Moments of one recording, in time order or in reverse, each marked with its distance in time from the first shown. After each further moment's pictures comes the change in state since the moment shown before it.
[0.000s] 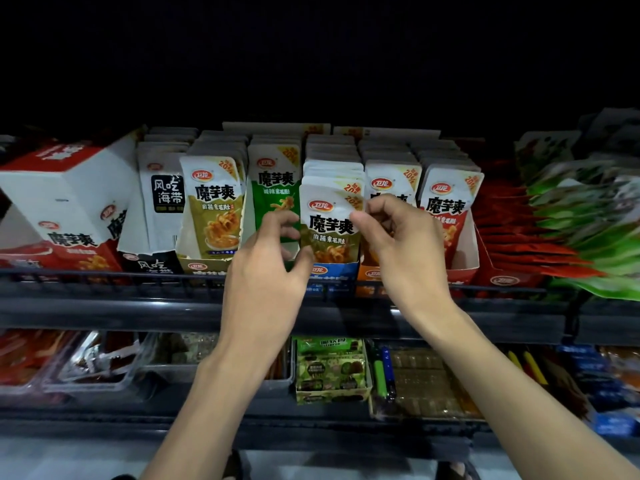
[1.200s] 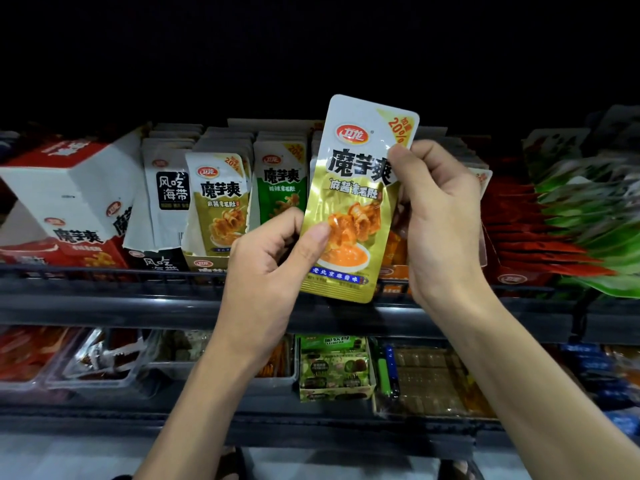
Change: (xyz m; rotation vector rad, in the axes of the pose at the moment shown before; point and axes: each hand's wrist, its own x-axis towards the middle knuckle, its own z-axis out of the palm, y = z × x) left_hand -0.008 0.012 -0.018 -0.635 -0.152 0.125; right_hand 0.009 -0.044 -0.010 0.670 0.085 0.063
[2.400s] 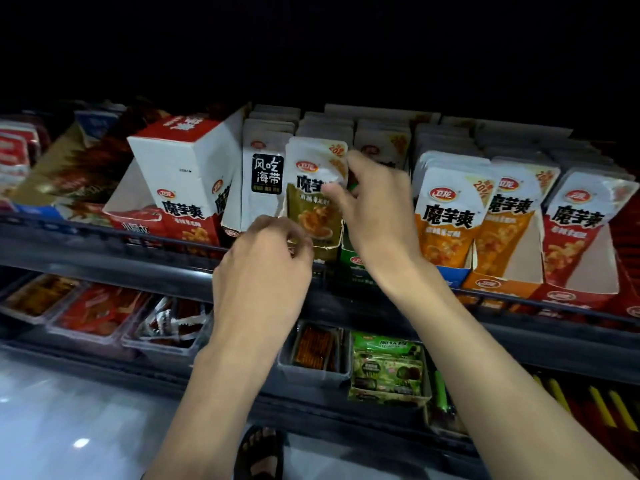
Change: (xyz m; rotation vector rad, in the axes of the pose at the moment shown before) left_hand -0.003 -0.006 -0.086 0.994 0.264 -0.393; right_hand 0.018 0.079 0.119 -0.859 -0.236 -0.247
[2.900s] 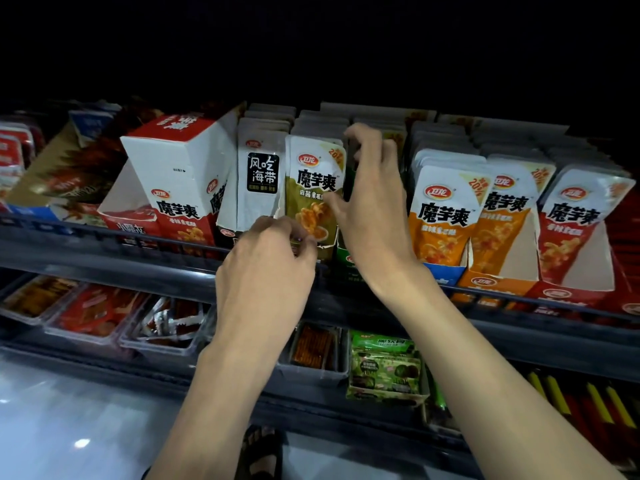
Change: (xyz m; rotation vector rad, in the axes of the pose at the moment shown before) left_hand 0.000 0.004 0.007 0.028 -0.020 0.010; right_hand -0.006 0.001 0.000 -0.045 0.052 -0.040
